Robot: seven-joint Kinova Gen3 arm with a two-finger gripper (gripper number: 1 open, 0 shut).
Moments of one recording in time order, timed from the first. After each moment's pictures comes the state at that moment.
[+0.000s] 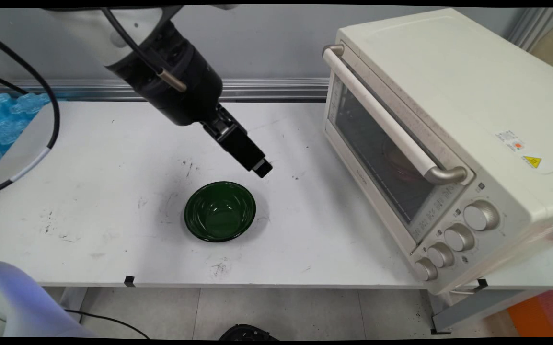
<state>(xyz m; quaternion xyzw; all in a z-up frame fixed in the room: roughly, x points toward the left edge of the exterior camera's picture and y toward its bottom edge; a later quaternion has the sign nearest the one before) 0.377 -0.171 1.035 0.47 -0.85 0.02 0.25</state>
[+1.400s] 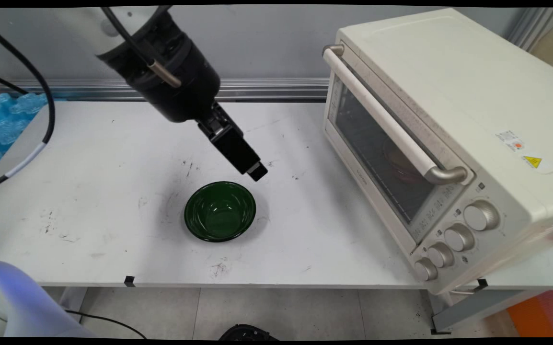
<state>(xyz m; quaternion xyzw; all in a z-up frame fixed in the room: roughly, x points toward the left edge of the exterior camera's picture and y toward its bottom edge) 0.368 -0.170 1.049 0.44 -0.87 0.02 0.23</state>
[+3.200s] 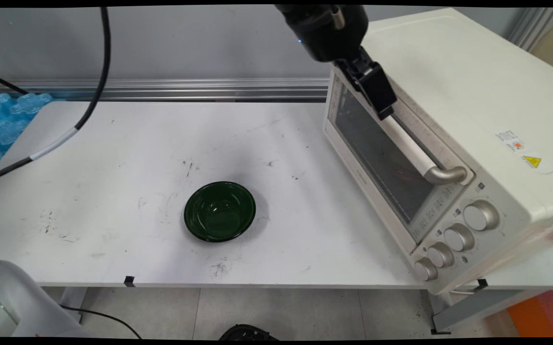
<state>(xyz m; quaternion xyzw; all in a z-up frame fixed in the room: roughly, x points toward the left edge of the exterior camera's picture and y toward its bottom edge) 0.256 -0.280 1.070 0.34 -0.89 0.10 0.29</state>
